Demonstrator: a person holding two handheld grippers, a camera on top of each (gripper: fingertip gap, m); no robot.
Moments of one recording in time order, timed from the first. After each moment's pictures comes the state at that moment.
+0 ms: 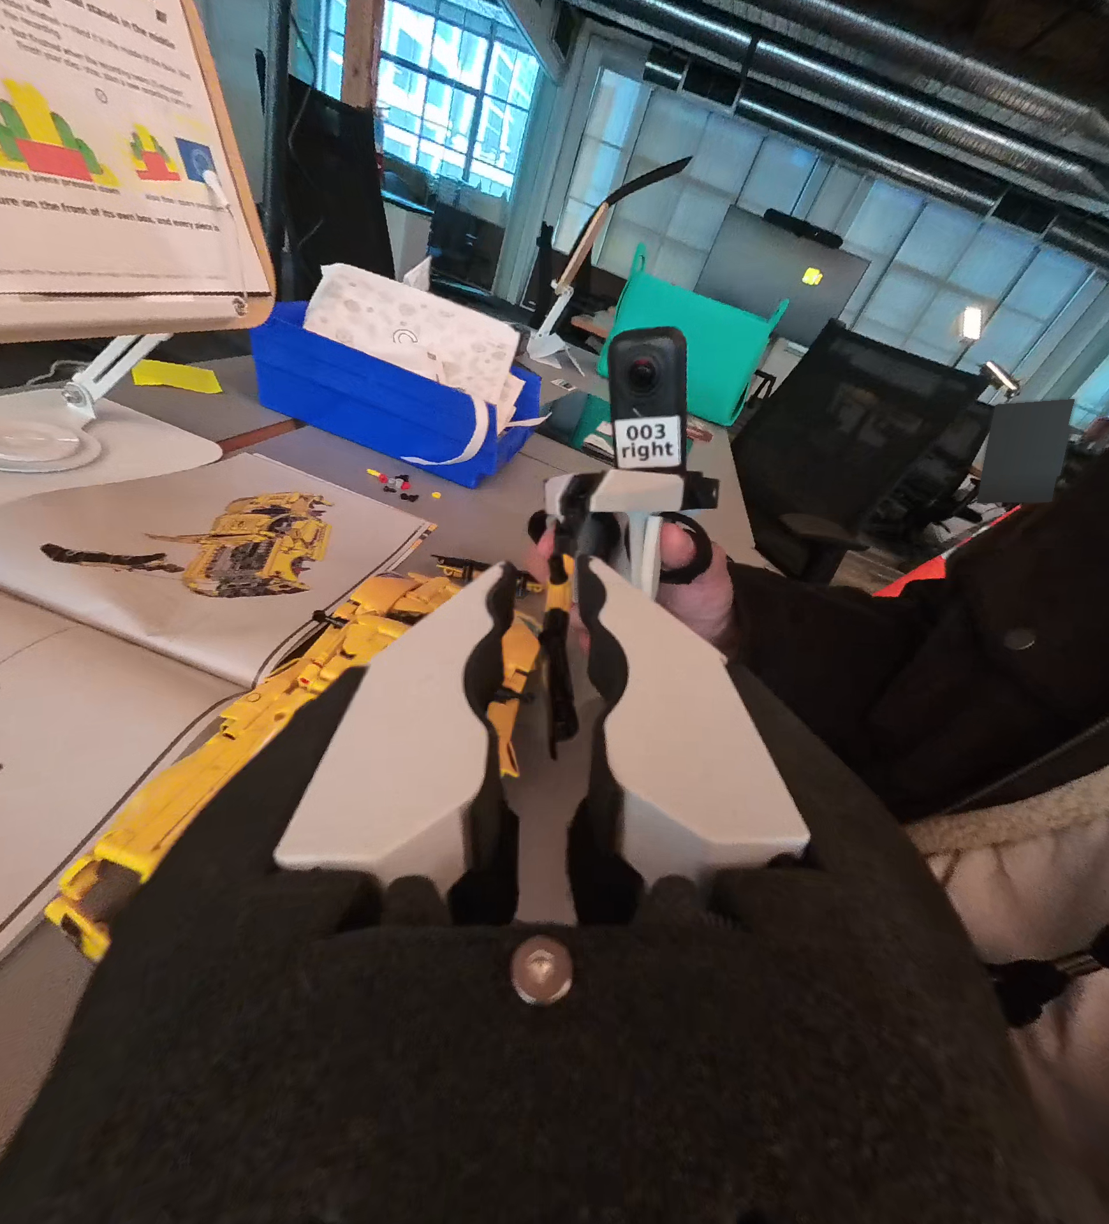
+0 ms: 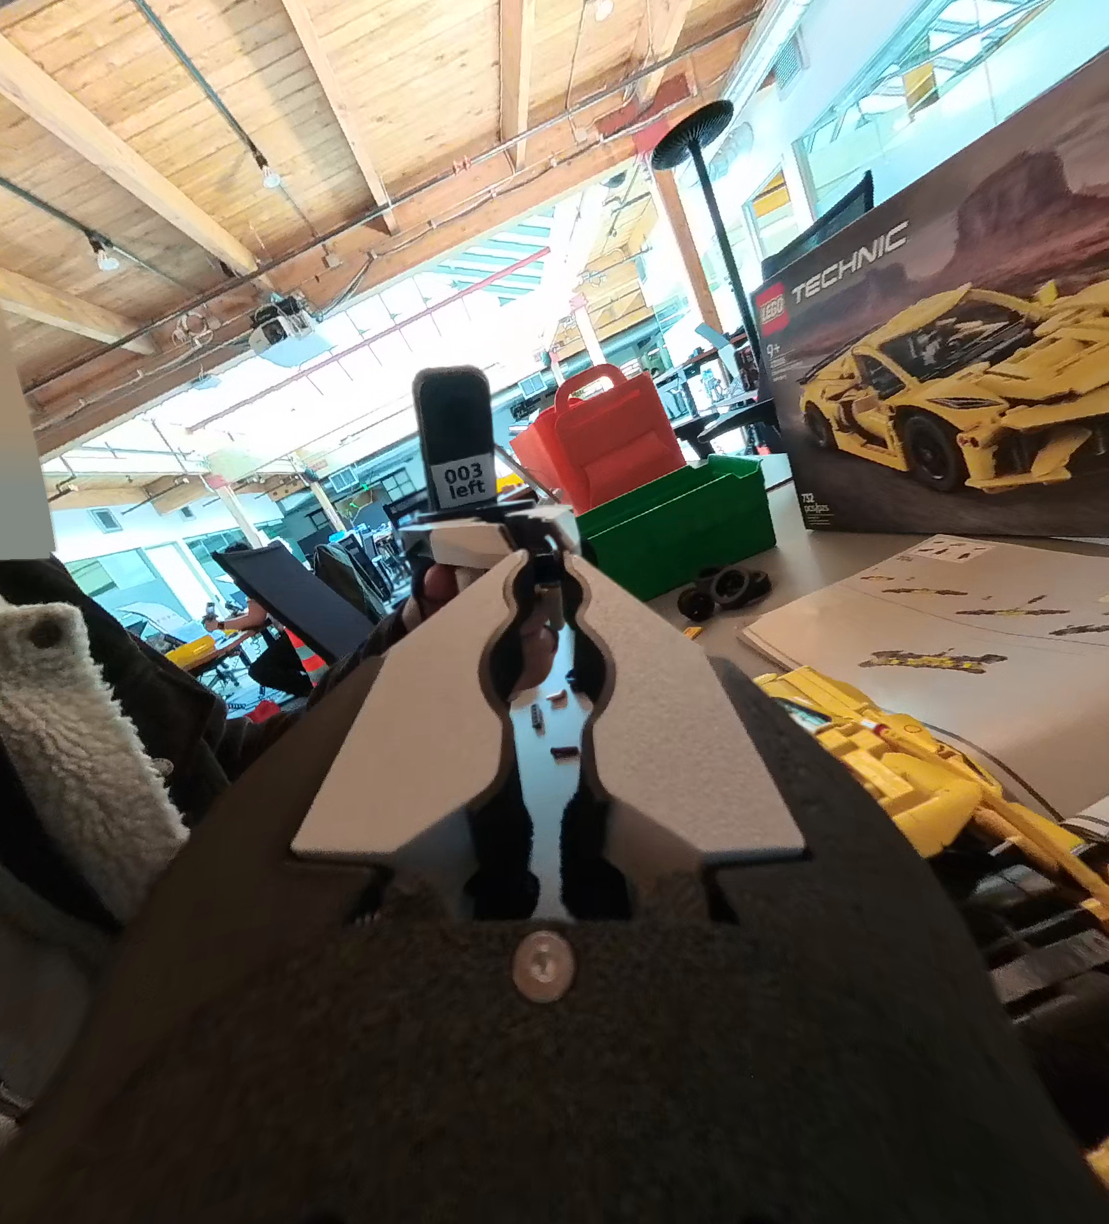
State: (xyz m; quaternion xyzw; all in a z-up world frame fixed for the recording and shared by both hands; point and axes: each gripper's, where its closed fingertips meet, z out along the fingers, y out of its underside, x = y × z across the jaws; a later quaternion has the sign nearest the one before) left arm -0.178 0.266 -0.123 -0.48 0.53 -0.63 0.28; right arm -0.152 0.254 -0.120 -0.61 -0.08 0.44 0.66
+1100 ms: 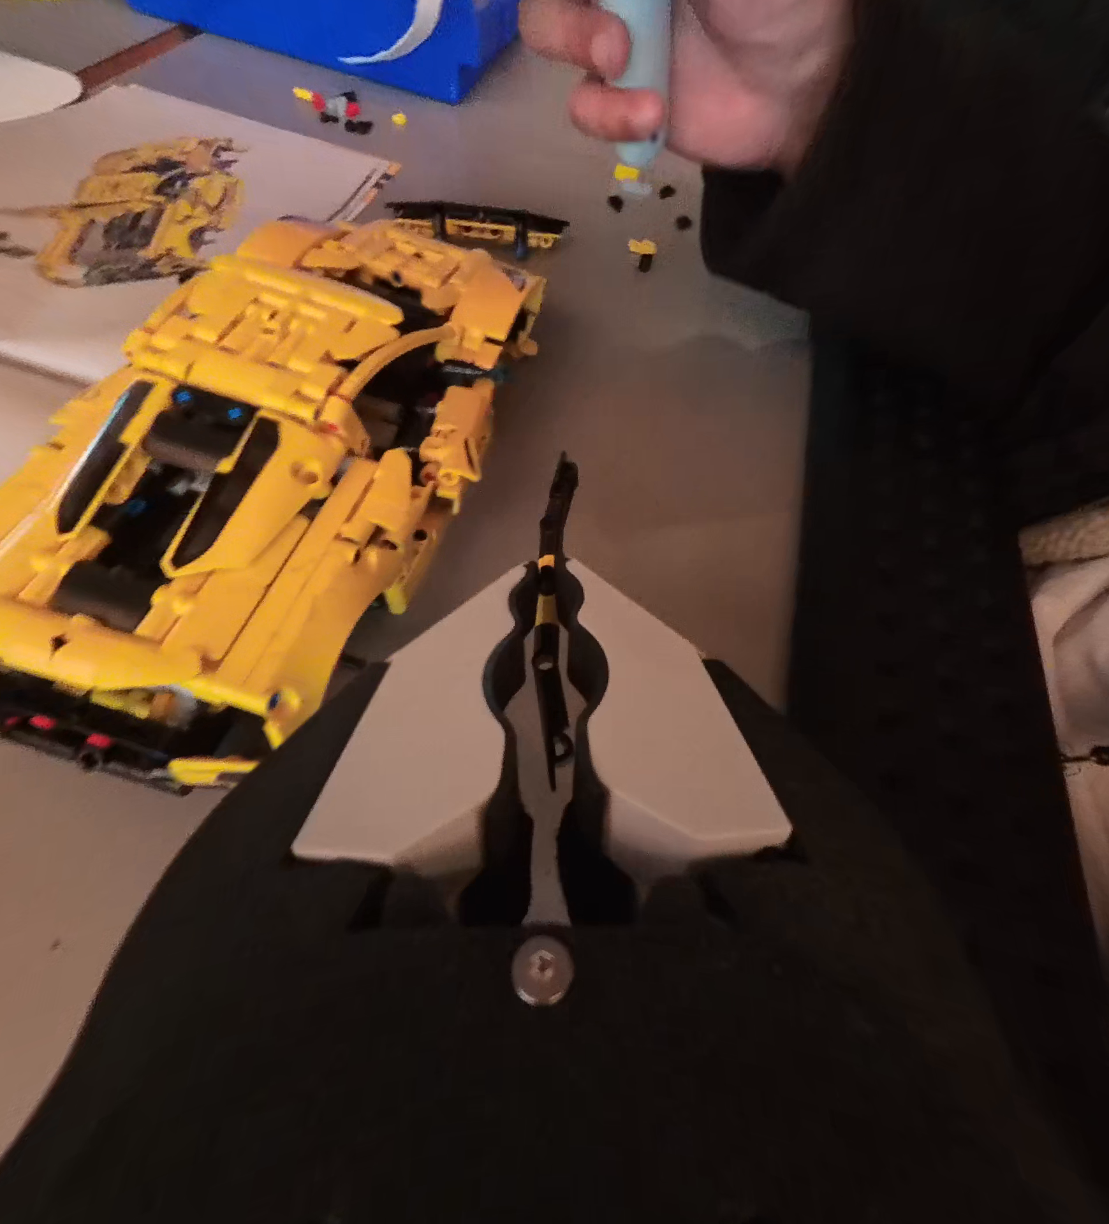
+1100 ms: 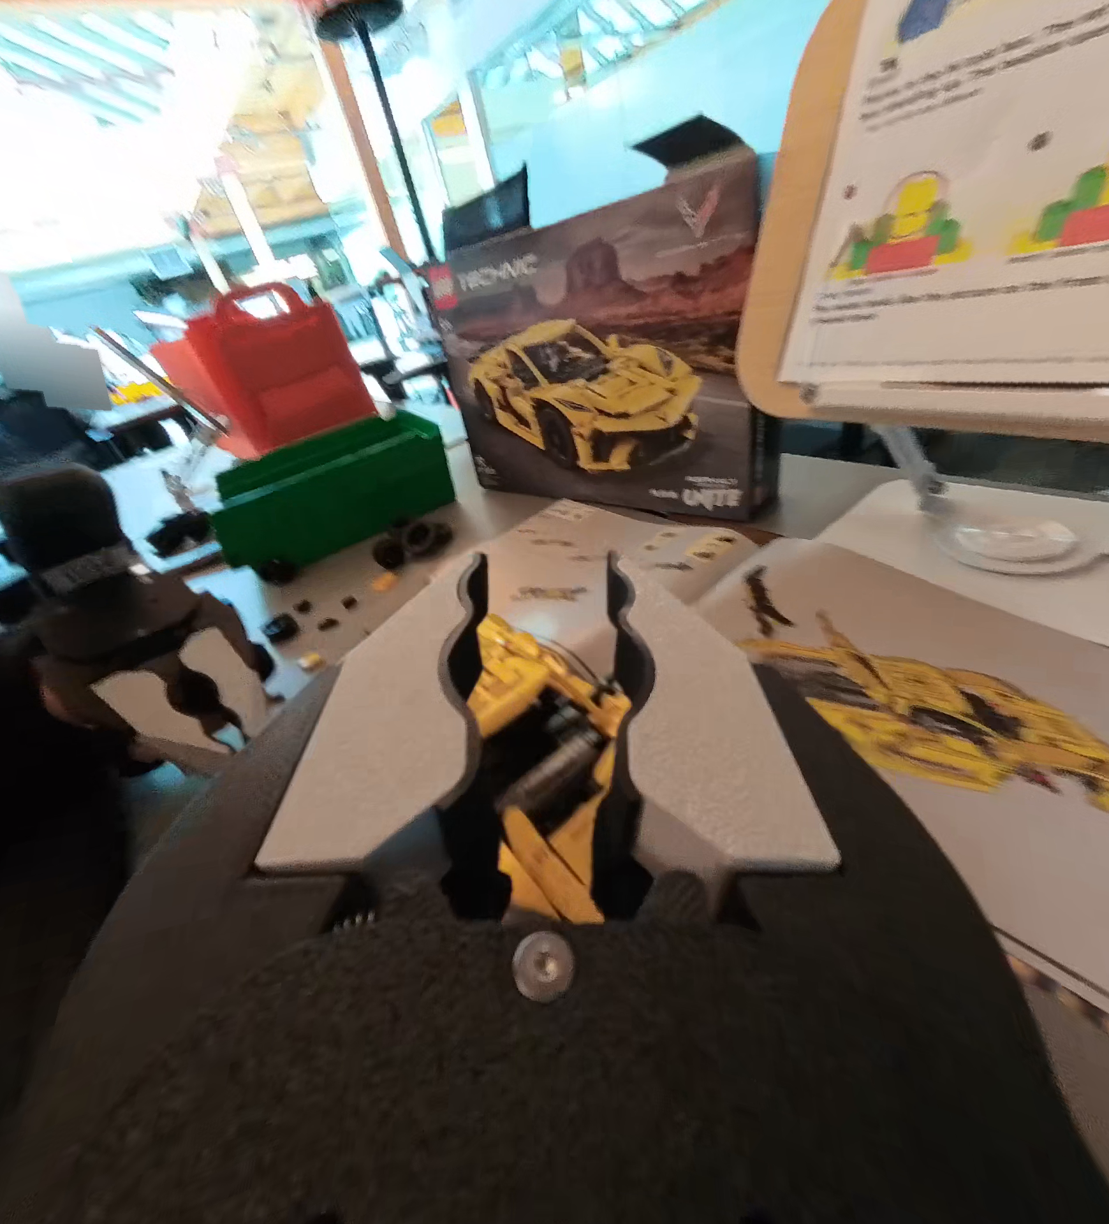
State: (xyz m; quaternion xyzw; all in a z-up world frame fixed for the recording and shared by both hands) left arm -0.210 0.220 -0.247 -0.52 0.69 -0.45 0.24; right arm -0.033 0.247 -0.132 -0.72 -0.02 0.18 0.67
